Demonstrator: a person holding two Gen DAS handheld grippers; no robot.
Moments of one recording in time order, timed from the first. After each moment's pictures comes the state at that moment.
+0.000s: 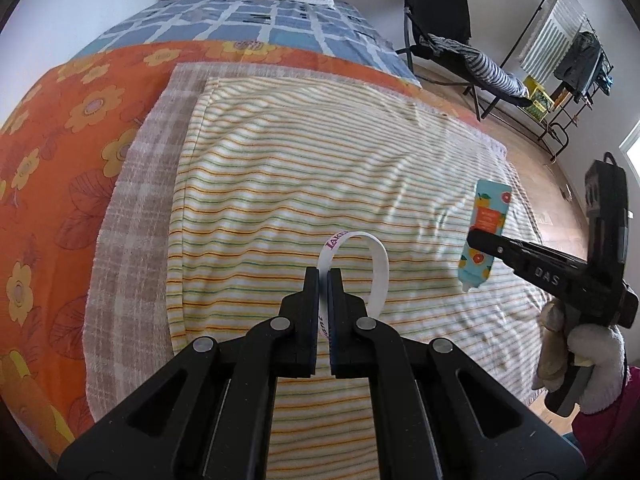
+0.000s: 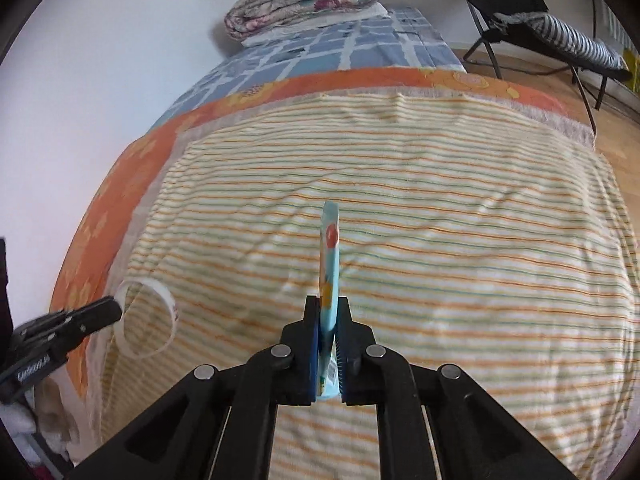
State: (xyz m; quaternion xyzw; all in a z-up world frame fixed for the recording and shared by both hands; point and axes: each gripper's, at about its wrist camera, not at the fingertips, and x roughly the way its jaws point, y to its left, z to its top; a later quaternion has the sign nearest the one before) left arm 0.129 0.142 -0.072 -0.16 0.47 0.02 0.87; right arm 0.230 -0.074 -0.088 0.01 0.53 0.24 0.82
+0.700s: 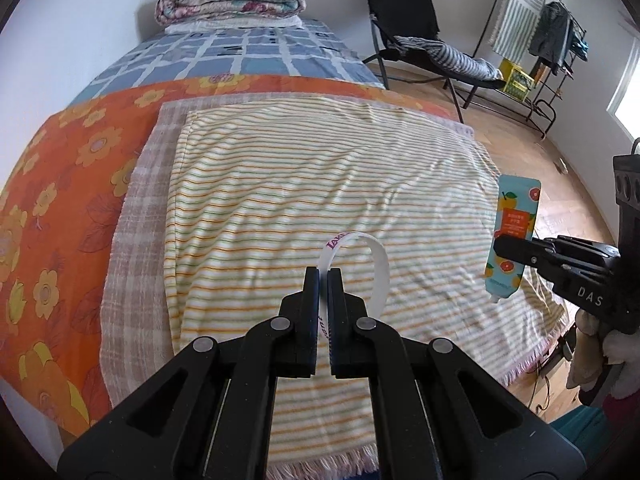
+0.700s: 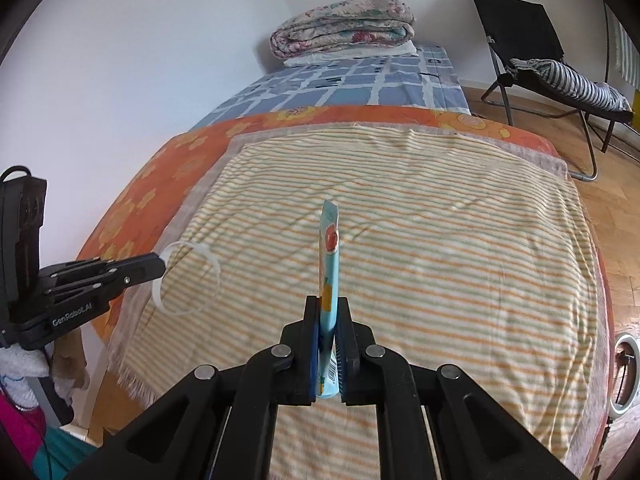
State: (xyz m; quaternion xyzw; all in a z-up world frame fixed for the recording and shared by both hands) left arm 0.079 0.089 -0.036 -0.09 0.44 0.00 0.89; right arm 0.146 -0.114 -0.028 -0.02 0.47 0.29 0.83
